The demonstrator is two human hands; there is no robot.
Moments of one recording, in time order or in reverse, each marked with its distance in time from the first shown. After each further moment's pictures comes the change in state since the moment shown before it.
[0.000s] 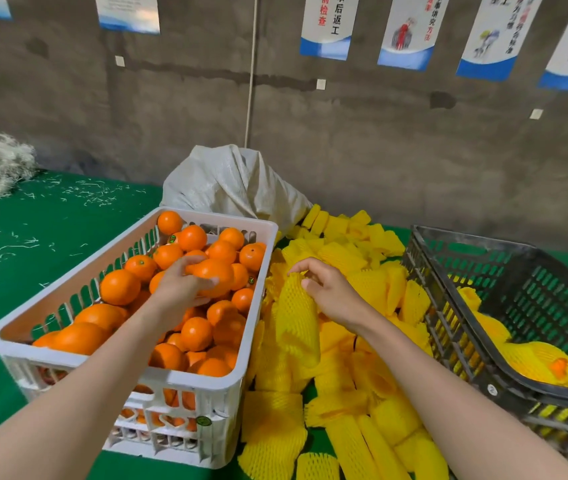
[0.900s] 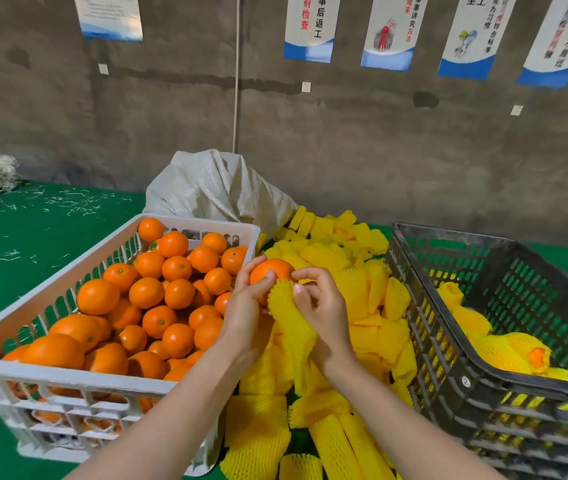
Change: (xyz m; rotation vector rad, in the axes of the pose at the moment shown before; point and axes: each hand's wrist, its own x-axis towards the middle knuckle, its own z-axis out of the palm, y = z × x) left_hand -0.086 0.006 0.128 -0.481 -0.219 0.086; right_hand -0.047 -0.004 0.015 0.302 0.471 -0.091
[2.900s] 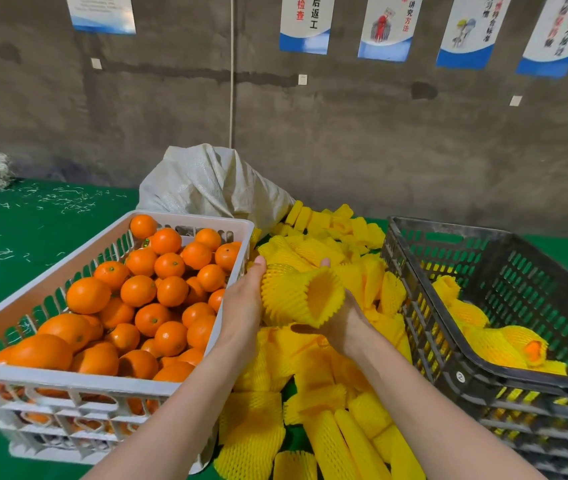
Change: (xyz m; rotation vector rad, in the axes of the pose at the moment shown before) left_hand 0.010 -0.010 0.011 0.231 0.191 0.047; right_hand 0.027 0.016 -0.030 0.521 -0.125 0.735
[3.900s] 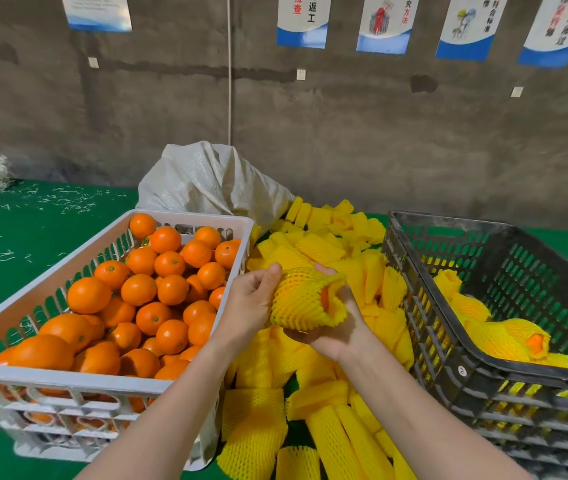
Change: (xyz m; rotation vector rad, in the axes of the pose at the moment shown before) left_hand 0.008 -0.013 -0.008 0.233 -0.312 0.351; right_hand 0.003 0.012 -0.005 0.280 -0.035 0.157
